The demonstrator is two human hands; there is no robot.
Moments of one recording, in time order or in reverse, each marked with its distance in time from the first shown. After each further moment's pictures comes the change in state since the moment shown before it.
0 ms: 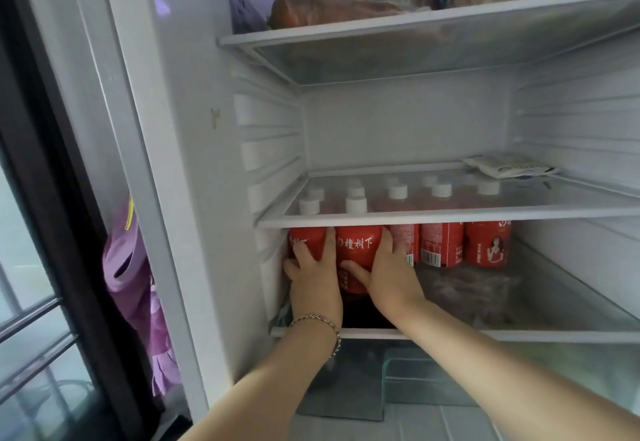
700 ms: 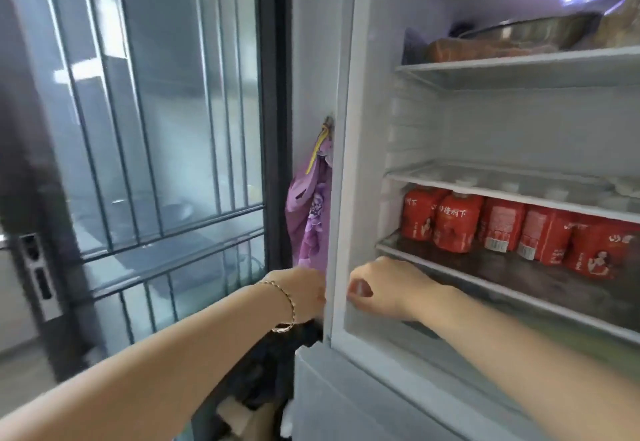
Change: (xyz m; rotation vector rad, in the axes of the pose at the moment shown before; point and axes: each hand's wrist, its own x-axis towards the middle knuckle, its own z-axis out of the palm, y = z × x) left_hand -0.223 -0.040 -0.129 0.603 -0.425 -0.181; right_hand -0.179 -0.077 -0.058 -0.406 -0.670 -0.951
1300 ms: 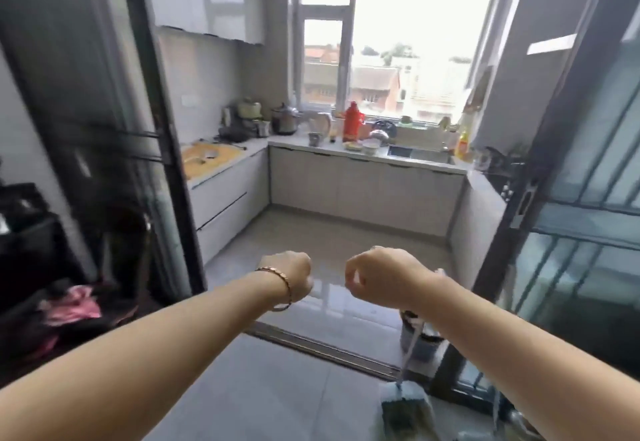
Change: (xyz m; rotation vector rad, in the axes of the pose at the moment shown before) left_hand -0.656 -0.109 0.126 -0.358 -0.129 -1.387; right_hand -0.173 -0.571 0.089 0.039 -0.021 -1.197
